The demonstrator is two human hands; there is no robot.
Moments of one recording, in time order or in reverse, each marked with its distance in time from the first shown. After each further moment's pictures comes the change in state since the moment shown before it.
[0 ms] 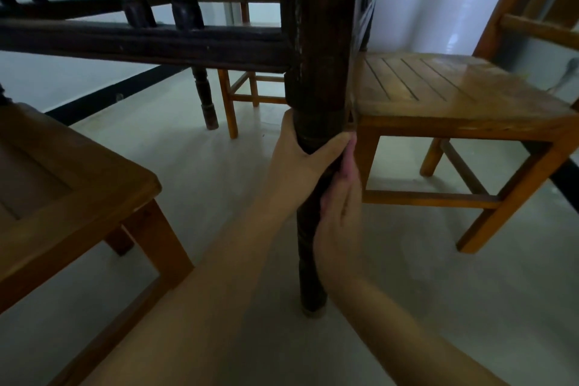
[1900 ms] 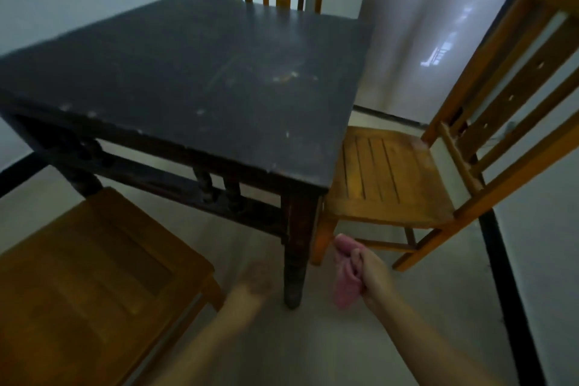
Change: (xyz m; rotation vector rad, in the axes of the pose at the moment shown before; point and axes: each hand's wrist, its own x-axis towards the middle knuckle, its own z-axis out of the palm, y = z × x) left_hand -0.035 0.181 -0.093 0.307 -0.259 -0.809; right_hand 0.118 -0.195 -0.079 -0.047 0.096 1.048
